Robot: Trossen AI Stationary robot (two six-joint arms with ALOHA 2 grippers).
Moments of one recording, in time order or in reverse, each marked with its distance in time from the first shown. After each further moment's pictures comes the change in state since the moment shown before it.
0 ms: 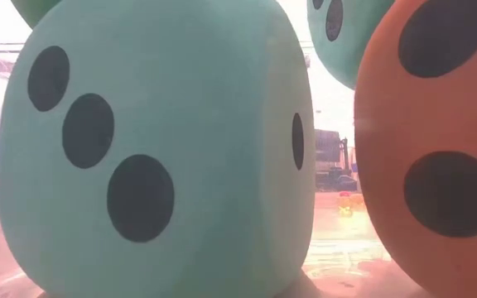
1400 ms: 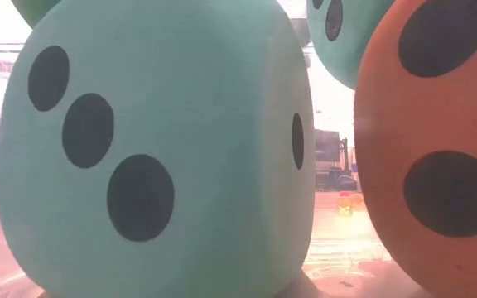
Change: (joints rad) left arm 0.000 0.000 0.000 0.000 0.000 0.000; right arm -0.480 0.126 0.025 -0.122 0.038 -0.069
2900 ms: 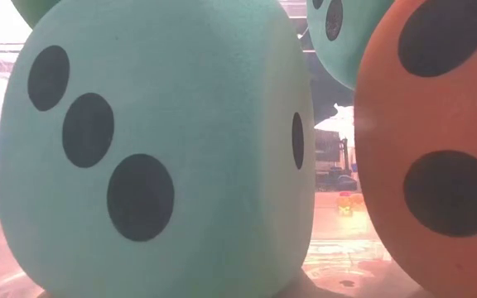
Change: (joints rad) left arm 0.000 0.000 0.000 0.000 0.000 0.000; right arm -0.004 0.336 0.000 0.096 -0.004 -0.008
